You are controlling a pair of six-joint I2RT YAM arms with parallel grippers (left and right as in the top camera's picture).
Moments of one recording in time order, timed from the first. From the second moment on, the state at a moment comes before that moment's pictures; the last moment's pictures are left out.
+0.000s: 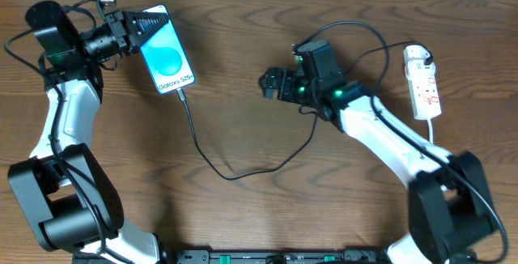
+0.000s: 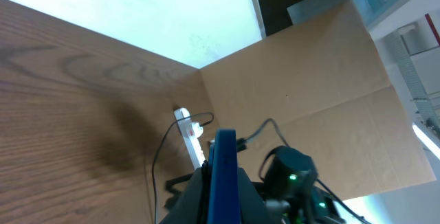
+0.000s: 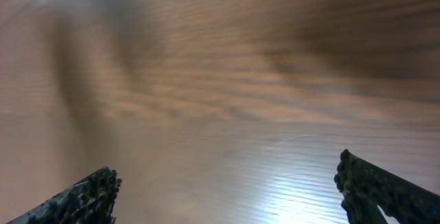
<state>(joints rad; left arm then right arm) 0.31 1.78 1.24 0.39 1.41 -0.96 0.48 1.72 1.17 -0.30 -0.16 0.65</state>
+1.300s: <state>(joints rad) 0.30 1.78 0.91 0.03 1.06 -0.69 0.47 1.62 1.17 -0.46 0.18 0.64</state>
